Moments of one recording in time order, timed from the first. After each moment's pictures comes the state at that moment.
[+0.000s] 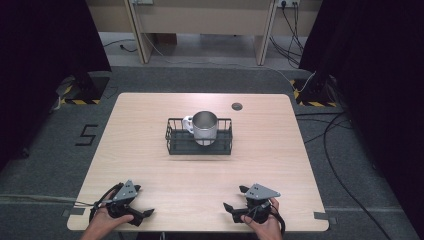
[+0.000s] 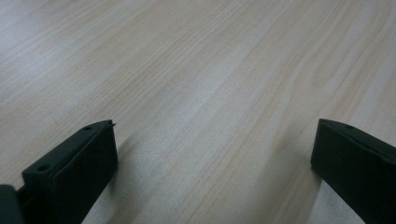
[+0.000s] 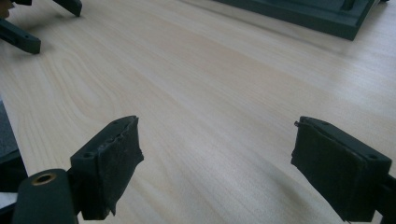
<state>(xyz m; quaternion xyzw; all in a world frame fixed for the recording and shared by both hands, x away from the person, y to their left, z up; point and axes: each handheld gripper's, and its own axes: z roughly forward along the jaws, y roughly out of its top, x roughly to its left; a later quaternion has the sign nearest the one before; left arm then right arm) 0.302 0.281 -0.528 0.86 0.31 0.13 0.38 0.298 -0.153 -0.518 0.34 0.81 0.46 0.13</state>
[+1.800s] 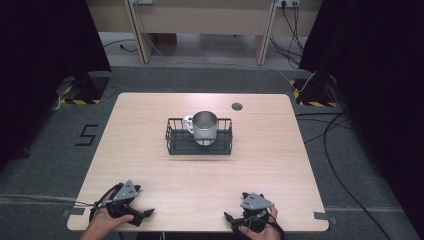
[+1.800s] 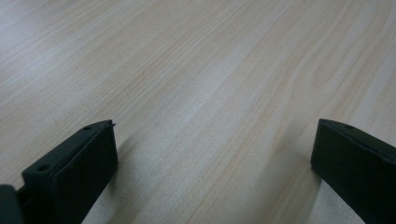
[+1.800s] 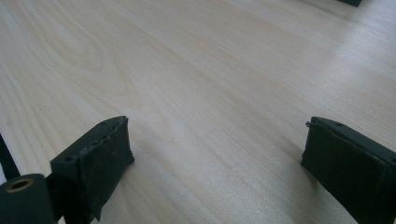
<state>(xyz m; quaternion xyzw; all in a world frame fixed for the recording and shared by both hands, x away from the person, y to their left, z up) 0.302 0.281 -0.528 0.86 0.31 0.13 0.38 0.279 -0.148 -0.534 0.34 0.83 0.41 0.17</state>
